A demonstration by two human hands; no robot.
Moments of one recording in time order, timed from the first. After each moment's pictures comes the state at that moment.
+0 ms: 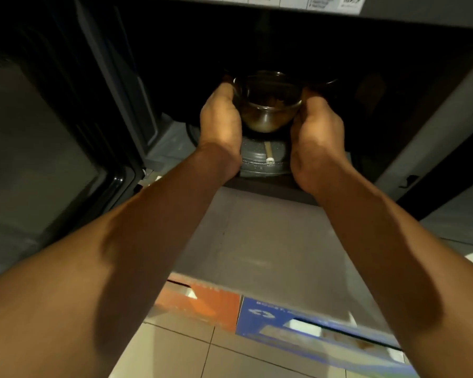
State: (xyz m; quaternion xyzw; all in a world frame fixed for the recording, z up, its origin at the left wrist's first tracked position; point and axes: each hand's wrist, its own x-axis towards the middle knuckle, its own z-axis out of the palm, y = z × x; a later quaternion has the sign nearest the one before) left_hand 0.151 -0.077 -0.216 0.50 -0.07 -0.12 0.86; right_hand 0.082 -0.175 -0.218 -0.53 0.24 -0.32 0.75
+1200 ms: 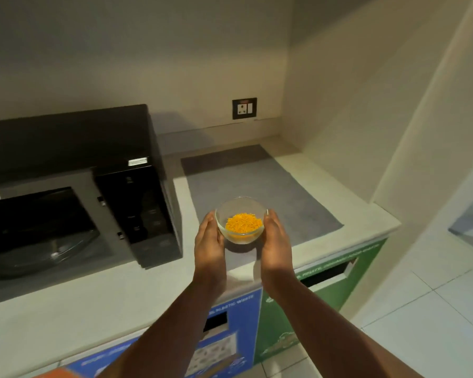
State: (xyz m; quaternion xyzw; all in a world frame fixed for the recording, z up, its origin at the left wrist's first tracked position) left_hand -0.228 -0.242 -0.200 0.55 -0.20 -0.35 0.73; right_hand -0.326 -0.285 -0.191 -0.44 0.40 -0.47 0.65
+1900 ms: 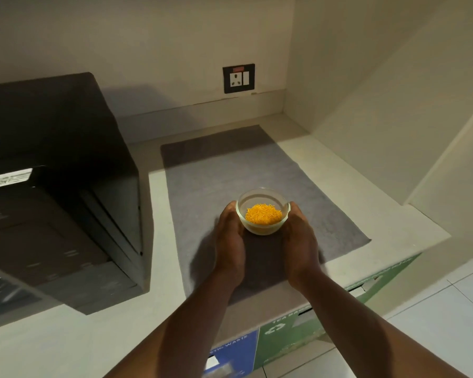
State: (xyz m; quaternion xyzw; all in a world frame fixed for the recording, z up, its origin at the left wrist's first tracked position) left_hand -0.216 -0.401 -0.281 0.61 -0.22 -0.33 0.68; right_hand -0.332 -0.446 -0.274 -0.48 0.46 -0.42 0.62
